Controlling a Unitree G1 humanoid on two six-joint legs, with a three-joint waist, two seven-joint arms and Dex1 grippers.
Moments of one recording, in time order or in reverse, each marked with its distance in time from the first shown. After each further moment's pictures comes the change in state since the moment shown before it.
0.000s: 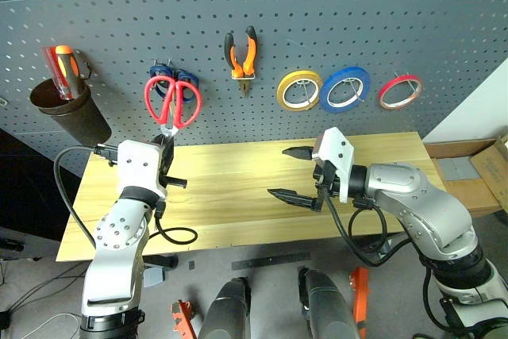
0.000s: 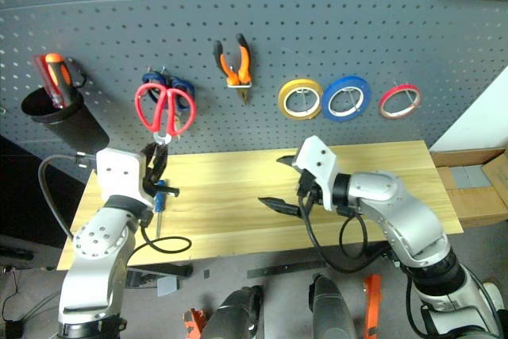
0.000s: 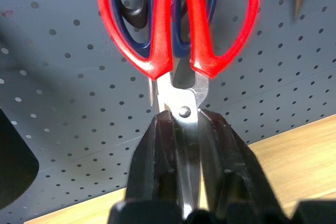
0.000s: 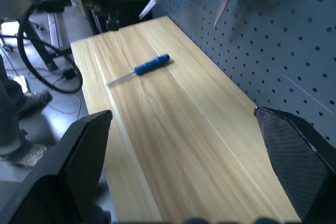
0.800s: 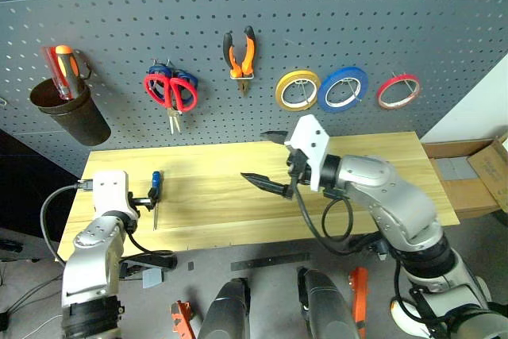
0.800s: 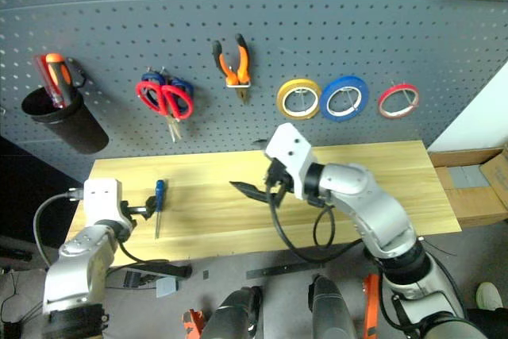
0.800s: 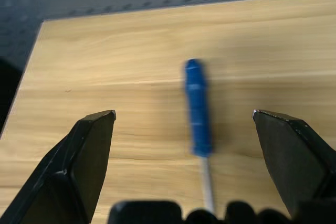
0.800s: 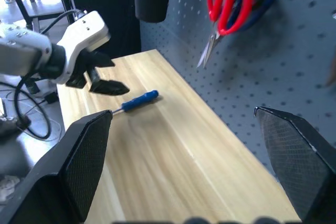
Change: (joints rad) left arm -0.105 0.100 0.189 0.507 -0.109 0.290 -0.006; right arm -0.125 0.183 0.120 0.075 -0.114 0.000 -0.131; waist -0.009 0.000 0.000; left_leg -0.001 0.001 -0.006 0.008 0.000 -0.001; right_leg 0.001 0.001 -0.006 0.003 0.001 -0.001
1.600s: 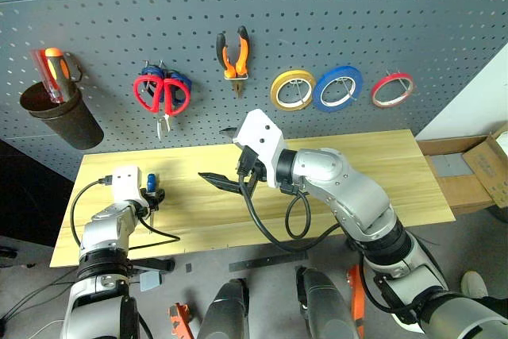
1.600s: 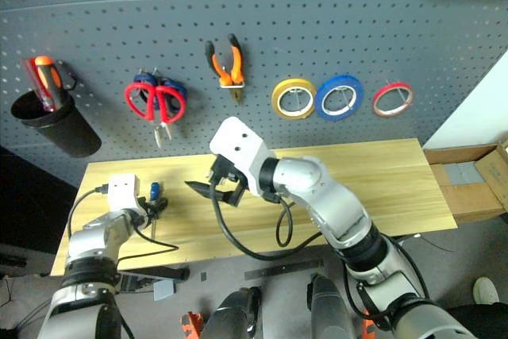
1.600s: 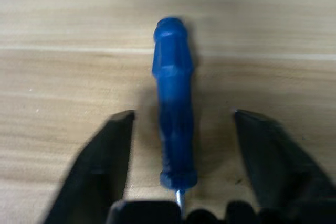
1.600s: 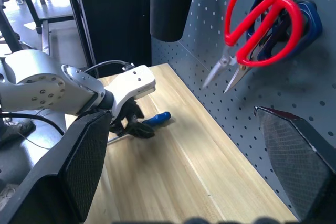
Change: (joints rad) left arm -0.239 0.035 -0.056 0.495 -0.021 -0.062 -0.042; right arm -0.125 0.179 0.090 0.107 -0.084 0.013 -0.024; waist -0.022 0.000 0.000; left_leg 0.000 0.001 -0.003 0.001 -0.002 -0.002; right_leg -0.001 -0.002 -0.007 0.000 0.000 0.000
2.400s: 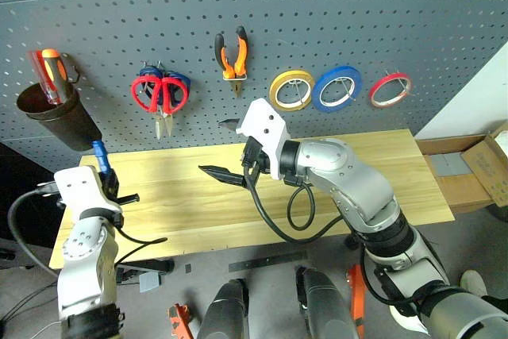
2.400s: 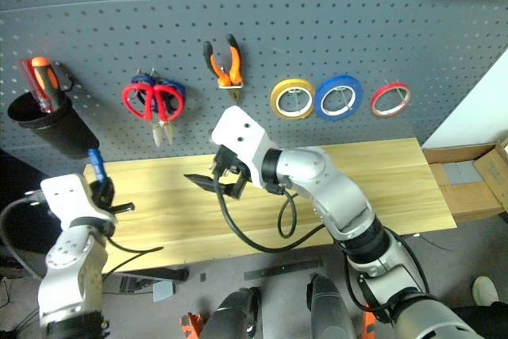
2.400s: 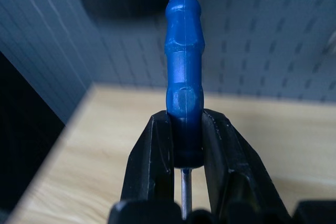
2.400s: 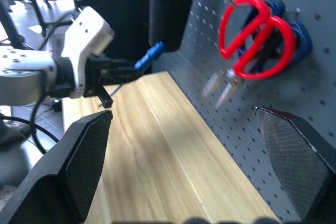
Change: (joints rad) left arm 0.471 -0.138 0.123 -0.828 -0.001 -0.292 0.209; right arm -0.033 -0.027 -0.045 -0.006 0.043 -0.019 0.079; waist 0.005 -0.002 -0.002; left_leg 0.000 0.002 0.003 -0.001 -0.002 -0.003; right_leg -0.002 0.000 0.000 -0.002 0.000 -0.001
